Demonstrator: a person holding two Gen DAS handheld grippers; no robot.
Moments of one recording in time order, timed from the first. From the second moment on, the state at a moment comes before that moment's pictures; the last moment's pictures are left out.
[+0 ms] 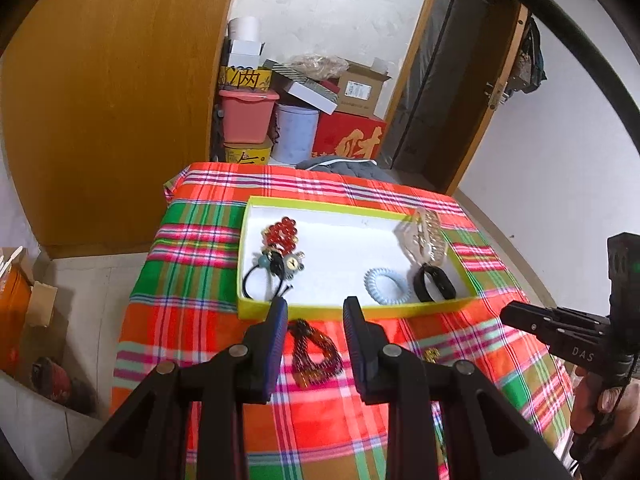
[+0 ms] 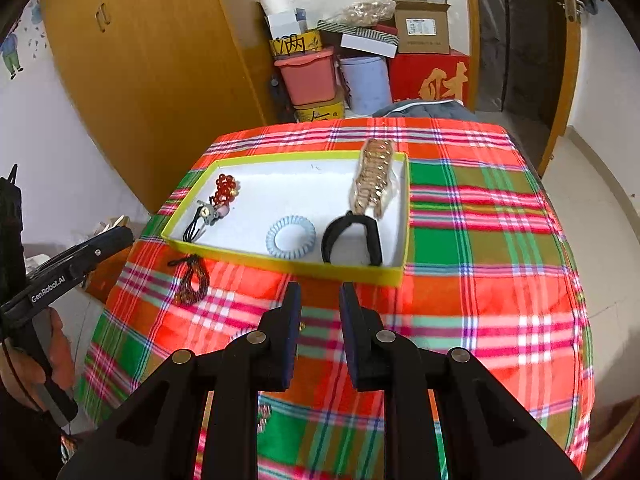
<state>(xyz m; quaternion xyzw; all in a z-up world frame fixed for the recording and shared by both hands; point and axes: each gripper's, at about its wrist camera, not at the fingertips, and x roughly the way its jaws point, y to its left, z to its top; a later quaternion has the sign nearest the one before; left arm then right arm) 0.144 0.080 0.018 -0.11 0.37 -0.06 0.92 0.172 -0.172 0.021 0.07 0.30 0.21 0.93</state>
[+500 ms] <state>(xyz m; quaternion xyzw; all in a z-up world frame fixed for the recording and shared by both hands) 0.111 0.060 0.006 -0.11 0.39 -0.08 0.91 0.132 -0.184 -0.006 0.09 0.32 0.23 0.91</state>
